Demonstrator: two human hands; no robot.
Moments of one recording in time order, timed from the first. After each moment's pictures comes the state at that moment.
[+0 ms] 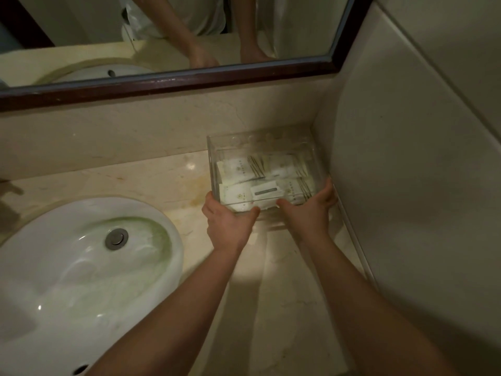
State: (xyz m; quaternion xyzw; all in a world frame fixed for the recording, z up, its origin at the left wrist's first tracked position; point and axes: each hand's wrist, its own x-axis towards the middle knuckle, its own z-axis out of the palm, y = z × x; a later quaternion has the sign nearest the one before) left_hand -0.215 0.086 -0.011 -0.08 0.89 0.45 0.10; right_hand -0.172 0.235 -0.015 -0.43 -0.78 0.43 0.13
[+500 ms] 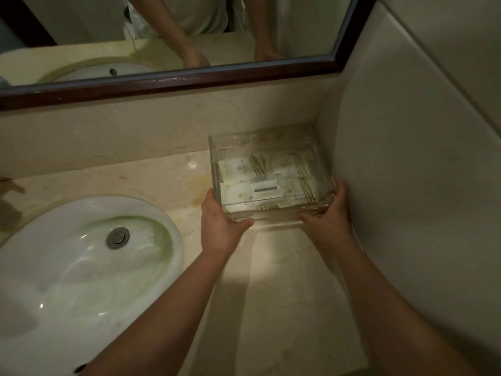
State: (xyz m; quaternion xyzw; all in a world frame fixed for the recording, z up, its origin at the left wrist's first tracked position) left_hand -0.223 0.058 -0.020 0.02 0.88 0.46 0.10; right_hand -0.139 0.269 -0.014 -0.37 -0.77 0.50 0.11
